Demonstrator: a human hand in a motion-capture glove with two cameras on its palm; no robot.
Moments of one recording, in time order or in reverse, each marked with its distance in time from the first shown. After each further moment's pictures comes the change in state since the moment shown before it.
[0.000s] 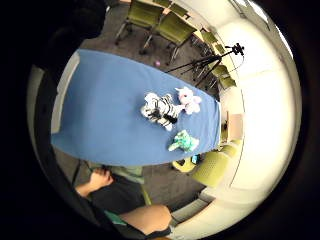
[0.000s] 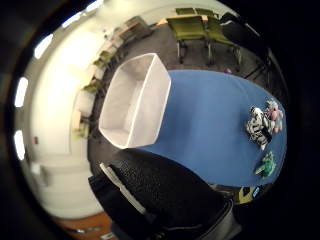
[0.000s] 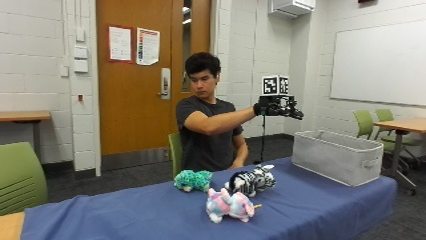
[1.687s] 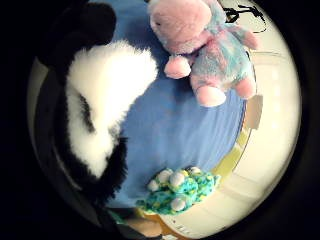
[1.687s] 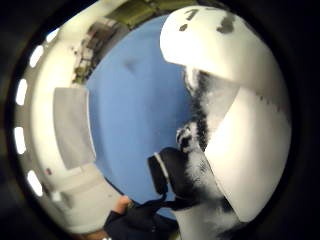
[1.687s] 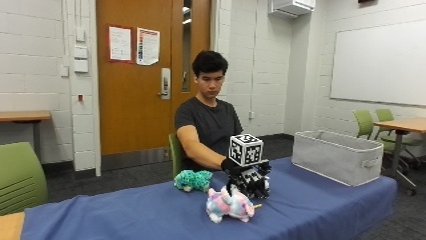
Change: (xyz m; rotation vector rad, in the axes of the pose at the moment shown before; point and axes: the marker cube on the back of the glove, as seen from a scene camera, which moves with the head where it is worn) arm 0.224 -0.002 0.232 -0.235 -0.061 0.214
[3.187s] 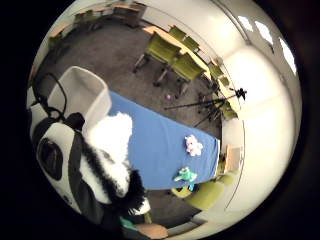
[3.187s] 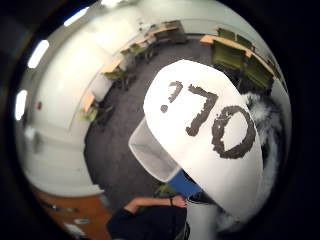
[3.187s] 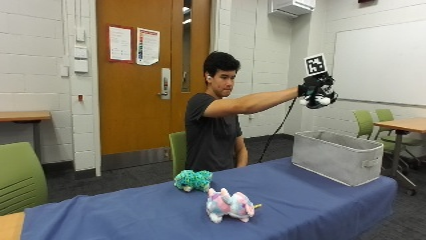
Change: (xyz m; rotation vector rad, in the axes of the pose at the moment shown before) arm -0.444 0.062 -0.307 0.384 -0.043 -0.585
